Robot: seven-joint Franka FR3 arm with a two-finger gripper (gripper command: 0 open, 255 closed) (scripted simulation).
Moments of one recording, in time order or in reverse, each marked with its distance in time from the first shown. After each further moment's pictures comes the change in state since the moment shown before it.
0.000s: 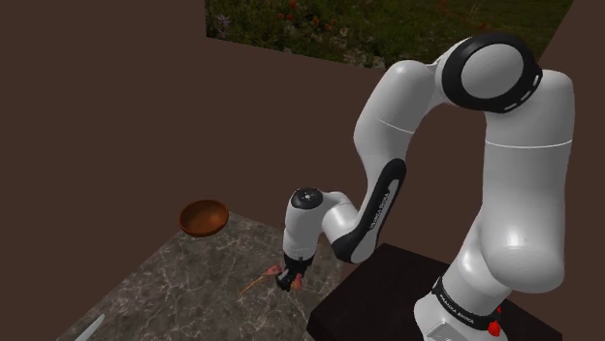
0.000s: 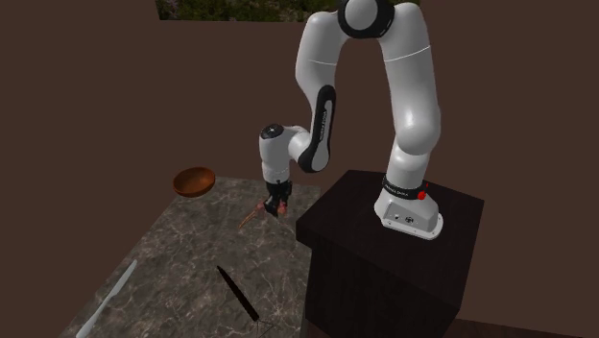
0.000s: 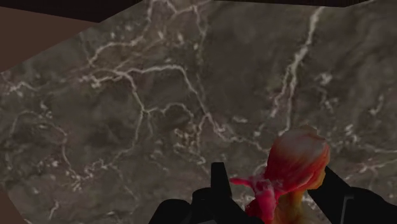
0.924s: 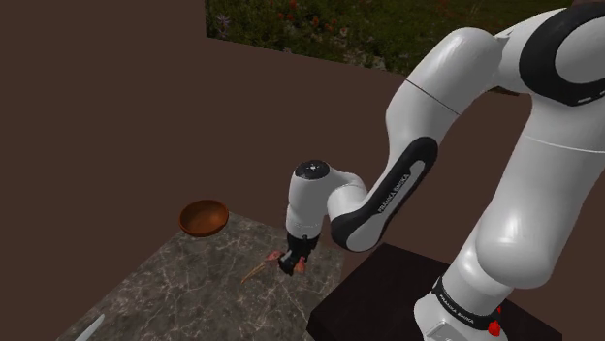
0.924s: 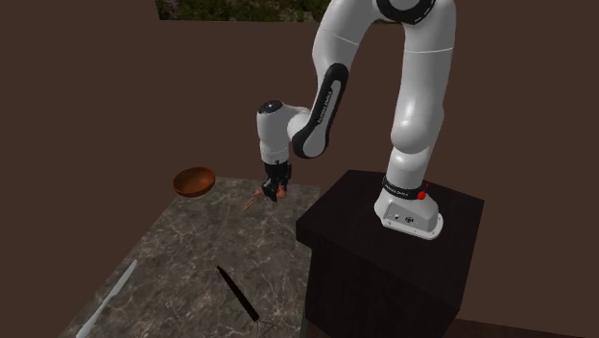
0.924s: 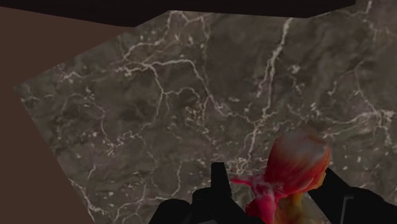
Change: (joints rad) arm -0.158 -0.254 0.231 -0.083 0.363 -0.142 -0.290
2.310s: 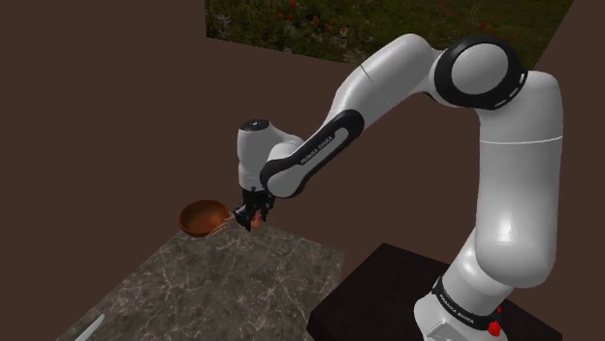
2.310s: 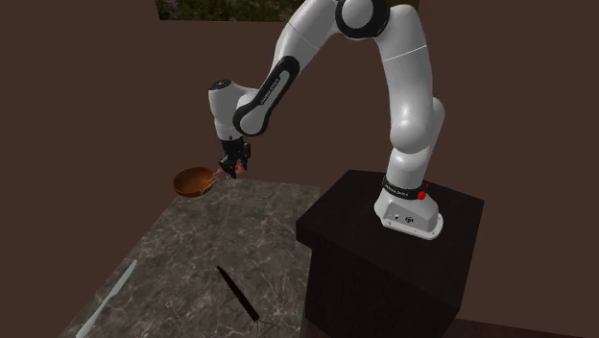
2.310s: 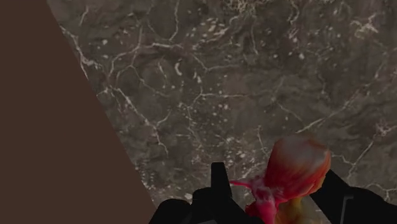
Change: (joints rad) arm -0.021 0.302 -0.066 0.581 0.004 -0.294 -0.179
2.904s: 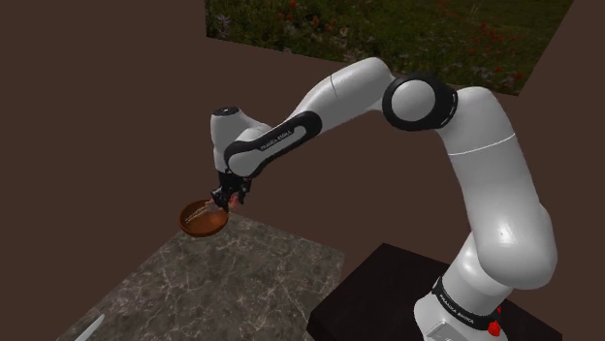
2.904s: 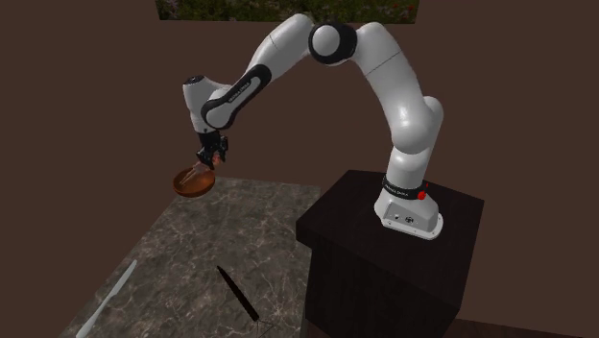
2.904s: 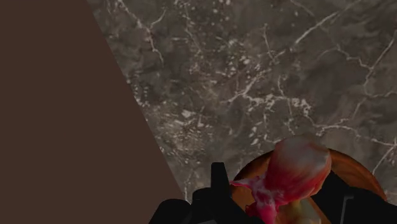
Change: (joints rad) arm 0.045 0.296 -0.043 0.496 -0.011 -0.199 -0.097
